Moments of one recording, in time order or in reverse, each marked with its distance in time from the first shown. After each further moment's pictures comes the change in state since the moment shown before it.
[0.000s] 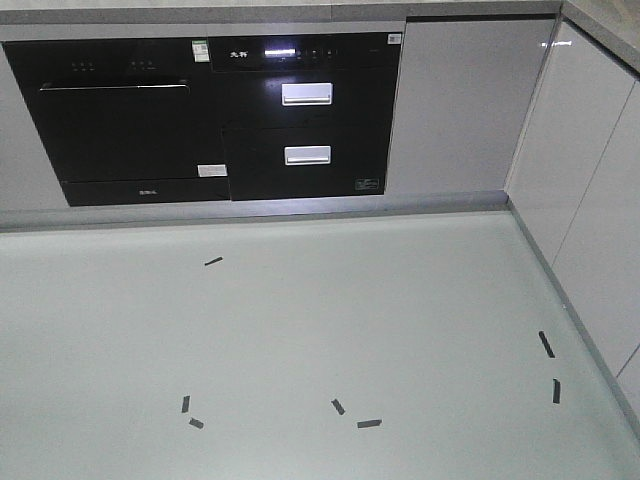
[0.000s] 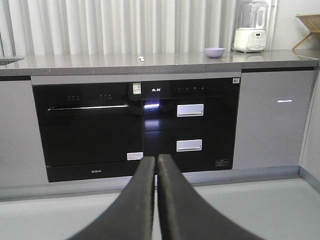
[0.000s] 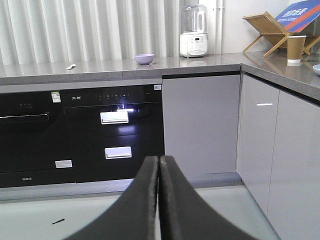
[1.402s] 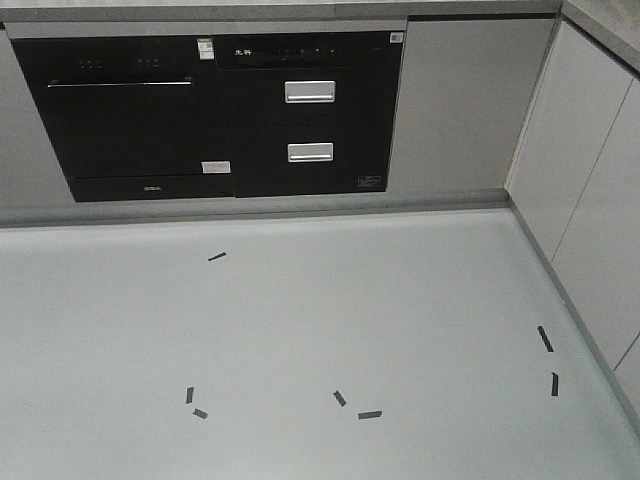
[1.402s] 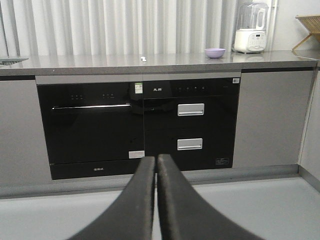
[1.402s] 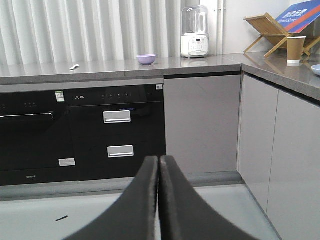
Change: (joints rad) left arm 0.000 0.000 0.000 0.000 0.000 0.000; right arm 0.000 0.000 0.000 0.000 0.000 0.000
